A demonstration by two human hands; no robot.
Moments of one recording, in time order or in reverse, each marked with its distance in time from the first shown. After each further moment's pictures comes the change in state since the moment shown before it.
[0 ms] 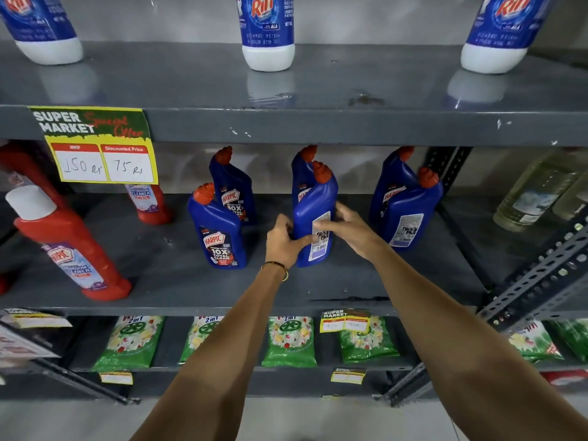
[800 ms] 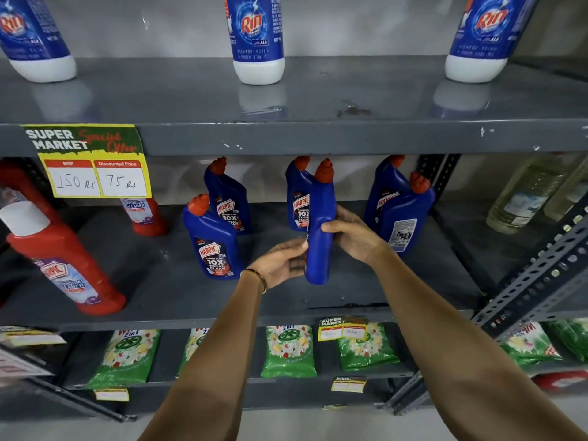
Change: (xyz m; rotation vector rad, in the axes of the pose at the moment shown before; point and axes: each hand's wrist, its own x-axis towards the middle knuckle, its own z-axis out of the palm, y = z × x) left_hand 0.000 -0.003 -0.017 -0.603 -0.692 -0.402; right_hand -0.008 -0.010 -0.010 0.286 -0.130 -0.041
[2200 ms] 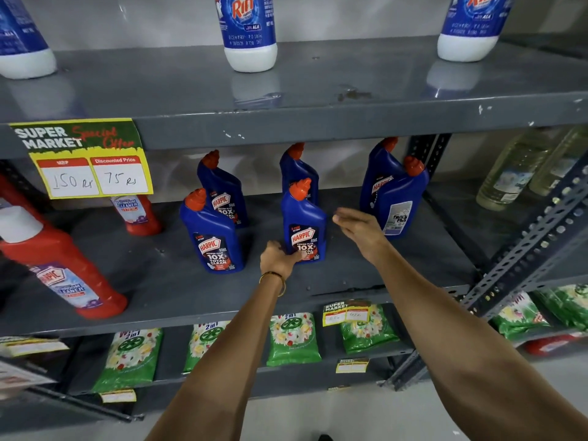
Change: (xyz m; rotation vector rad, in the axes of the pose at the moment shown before) left_hand 0.004 -0.028 0.004 0.623 0.743 0.025; right_hand -0.010 0.029 -0.008 -0.116 0.581 0.084
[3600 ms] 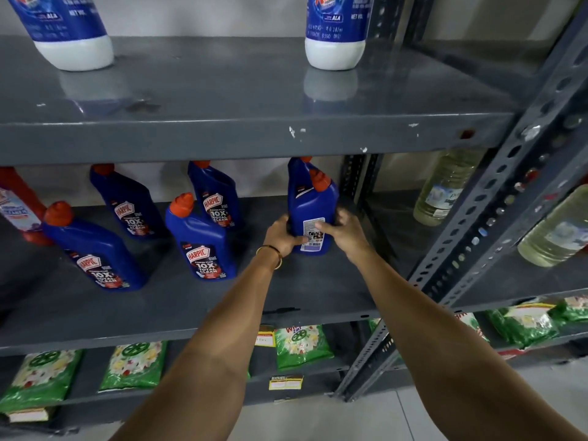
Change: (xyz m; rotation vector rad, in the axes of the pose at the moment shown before) left_hand 0.012 0.131 0.164 -0.037 -0.267 0.193; right_hand 0.057 -0.012 -0.162 -0.252 -0.001 -0.110
